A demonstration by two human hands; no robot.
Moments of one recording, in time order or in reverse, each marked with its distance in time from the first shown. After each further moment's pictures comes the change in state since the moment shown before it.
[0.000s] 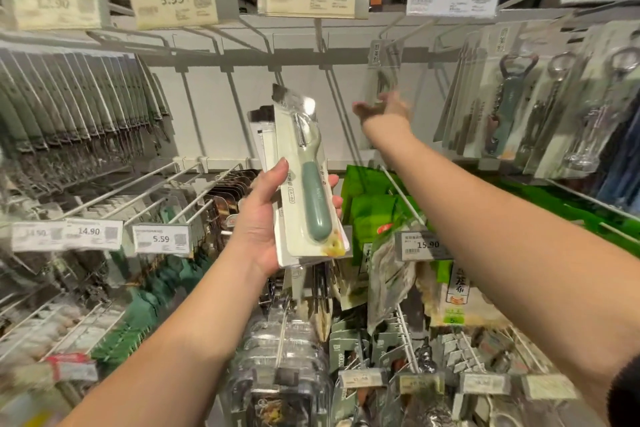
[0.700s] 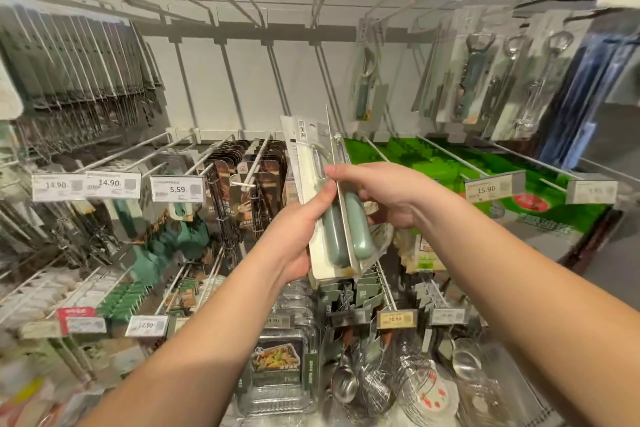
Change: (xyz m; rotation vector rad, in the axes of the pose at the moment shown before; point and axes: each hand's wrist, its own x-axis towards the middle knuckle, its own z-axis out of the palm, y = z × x) left_hand -0.080 -0.055 0.024 0.265 0.246 -0.121; right_hand -0.200 0.015 -0.052 0.046 -0.641 0.288
